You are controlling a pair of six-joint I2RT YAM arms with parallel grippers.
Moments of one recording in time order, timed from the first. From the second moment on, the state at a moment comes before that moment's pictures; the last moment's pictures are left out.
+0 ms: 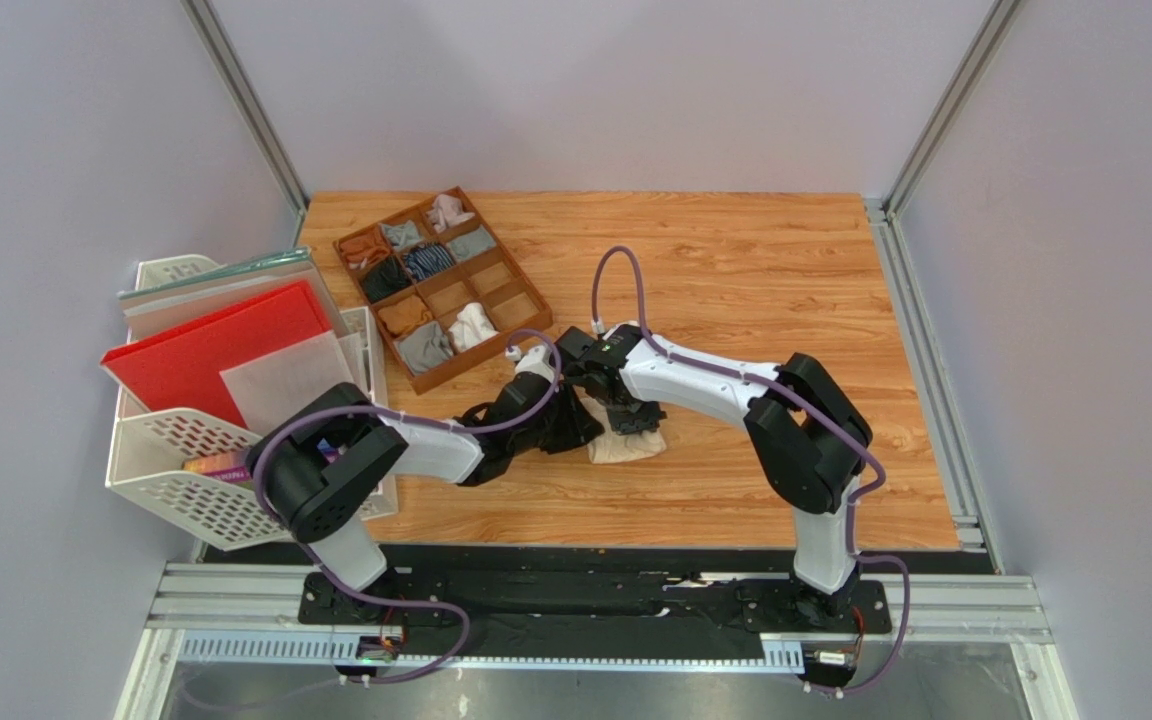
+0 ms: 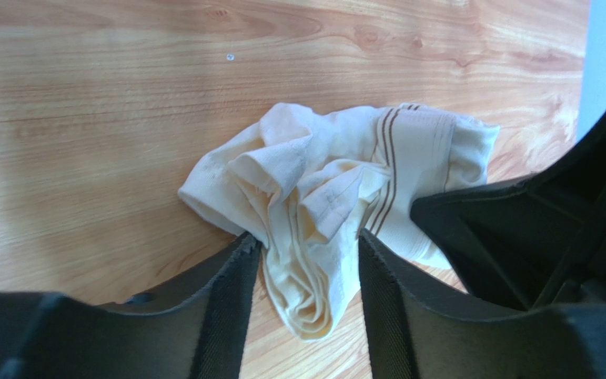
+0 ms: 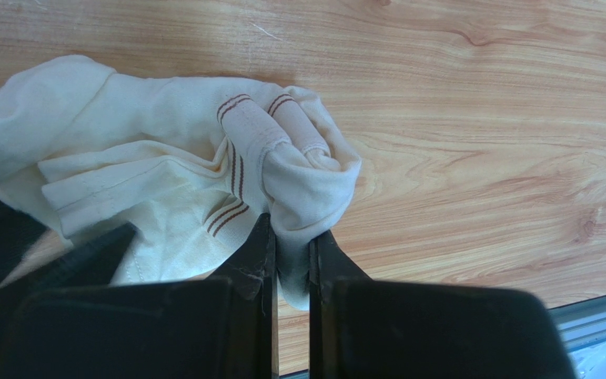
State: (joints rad) left arm -0.81 1.65 0.57 0.49 -0.02 -0.94; right arm 0.88 1.93 1.41 -1.00 0.46 0.70
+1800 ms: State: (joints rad) left arm -0.87 1.74 0.56 0.77 0.18 -0.86; right arm 0.89 1.74 1.20 -0.84 0.30 0.69
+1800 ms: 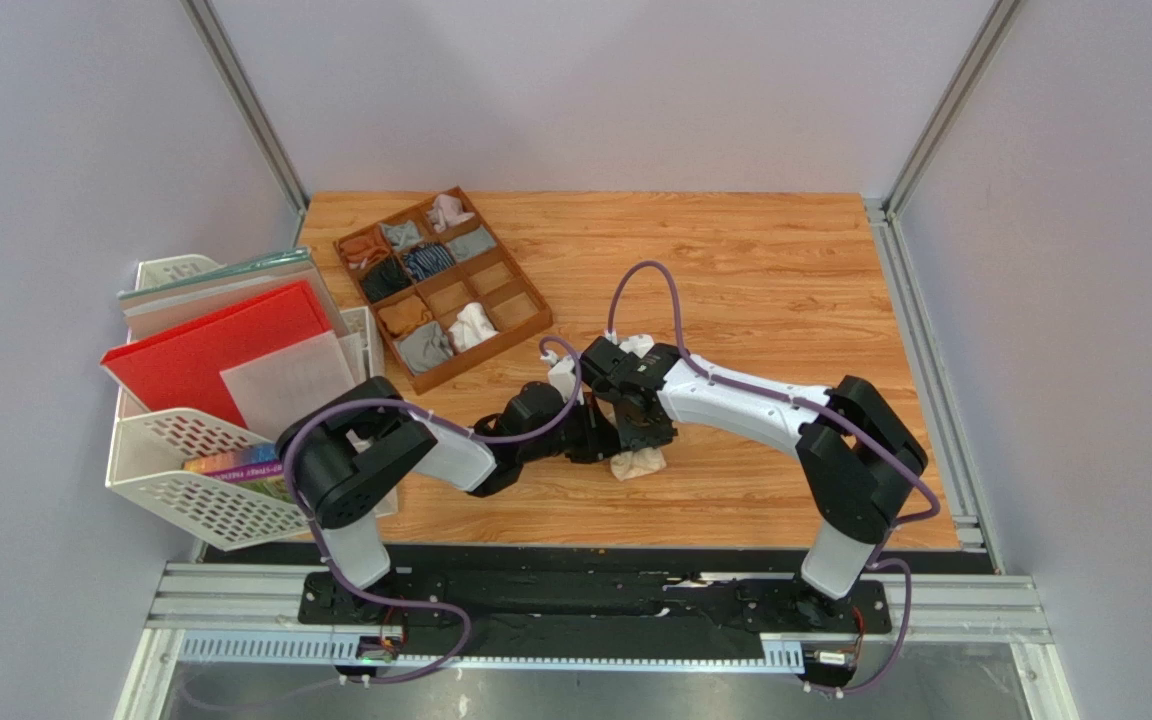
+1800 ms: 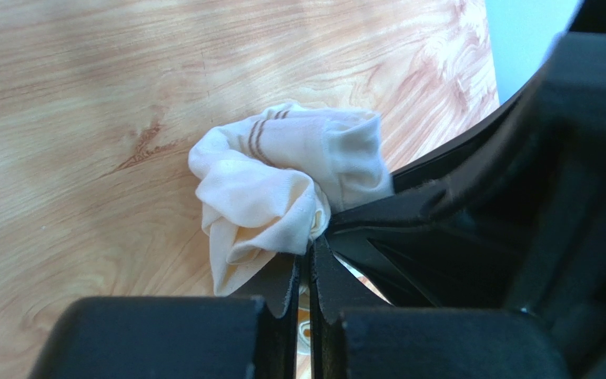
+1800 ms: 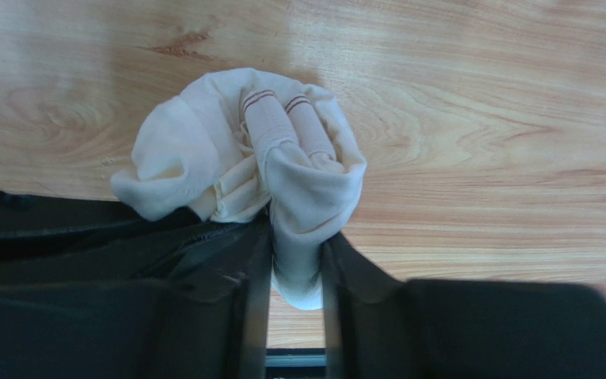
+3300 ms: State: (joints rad) left arm -0.86 1.72 0.58 0.69 0.24 -0.91; right arm 0.84 1.45 0.96 -0.57 0.04 0.54
